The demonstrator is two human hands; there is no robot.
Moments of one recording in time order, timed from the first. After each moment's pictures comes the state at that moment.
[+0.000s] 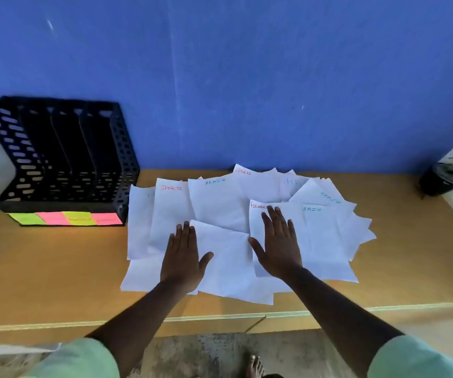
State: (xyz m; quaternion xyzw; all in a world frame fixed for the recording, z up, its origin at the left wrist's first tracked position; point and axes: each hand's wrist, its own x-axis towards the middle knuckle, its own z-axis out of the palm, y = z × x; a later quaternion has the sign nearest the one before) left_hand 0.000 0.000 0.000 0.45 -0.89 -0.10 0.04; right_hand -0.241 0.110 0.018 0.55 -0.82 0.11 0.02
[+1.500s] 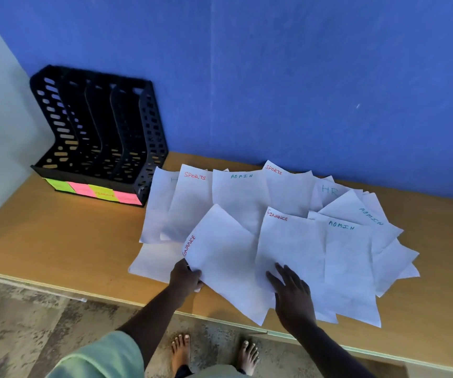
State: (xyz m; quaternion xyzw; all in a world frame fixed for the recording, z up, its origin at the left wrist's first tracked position) left_hand -0.002 0.010 -0.044 0.67 -0.42 -0.59 0.14; right_hand -0.255 0.162 -0.062 0.60 -0.79 0.03 -0.13
